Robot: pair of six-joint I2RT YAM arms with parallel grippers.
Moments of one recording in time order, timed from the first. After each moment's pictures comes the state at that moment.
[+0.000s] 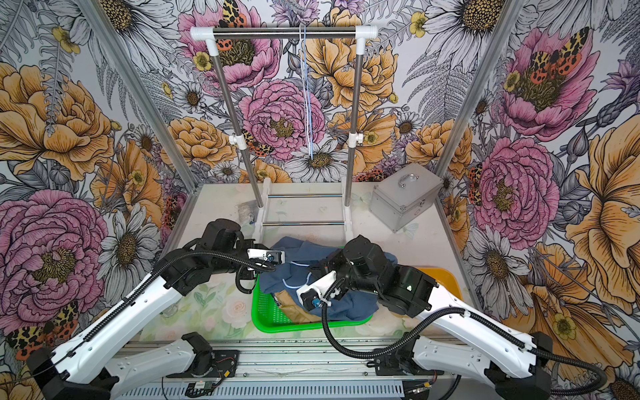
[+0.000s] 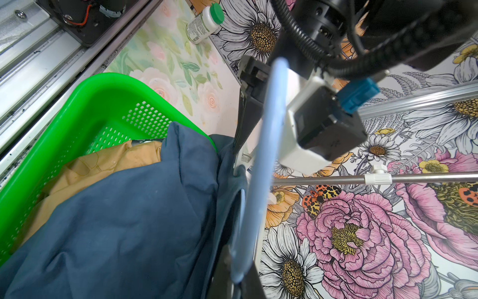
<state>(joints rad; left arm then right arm) -0.64 1.03 1.07 -0.83 0.19 0.97 0.99 0.96 1.08 -0.62 -0.13 -1.22</state>
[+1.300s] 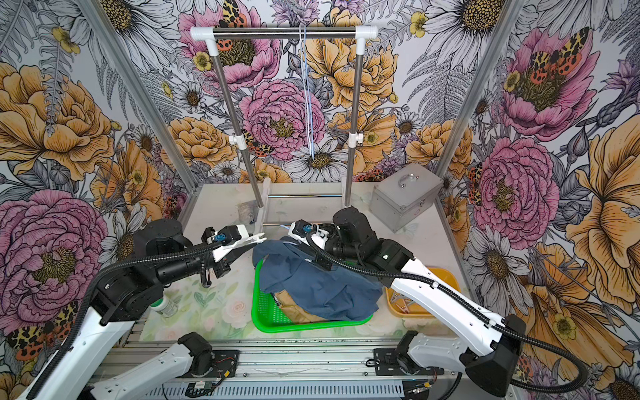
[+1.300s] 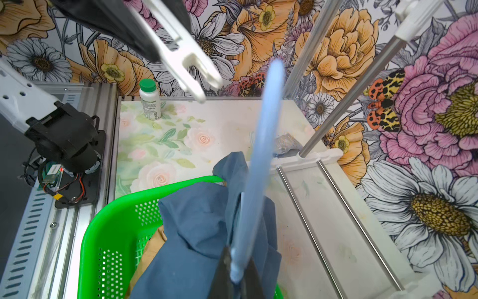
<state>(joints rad) -0.59 0.81 1.23 -0.82 0.27 0.54 0.78 1.18 1.19 -0.47 -0.34 -0.36</state>
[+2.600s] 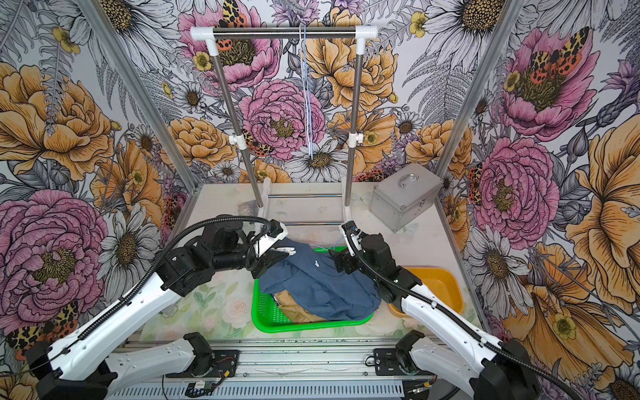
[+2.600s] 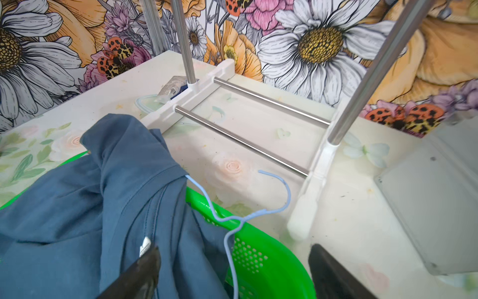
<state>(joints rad) -0.73 1.07 1.16 -0.73 0.24 0.22 0.60 0.95 0.66 -0.15 0.00 -0.05</state>
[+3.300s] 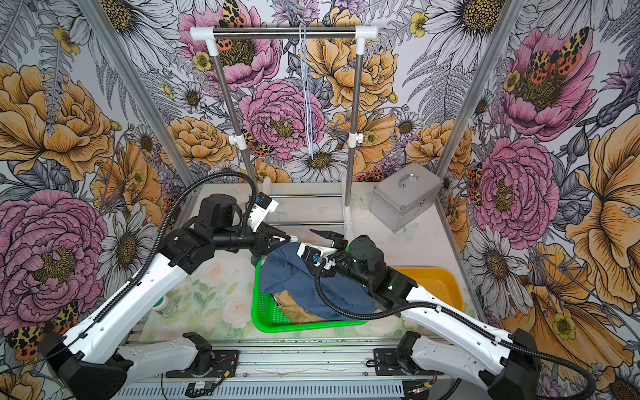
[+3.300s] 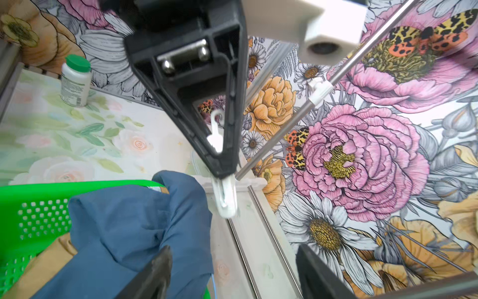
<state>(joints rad) -0.56 1.17 1.26 -0.71 0.54 -0.15 0.86 1.02 0.83 0.02 -0.10 -0.67</state>
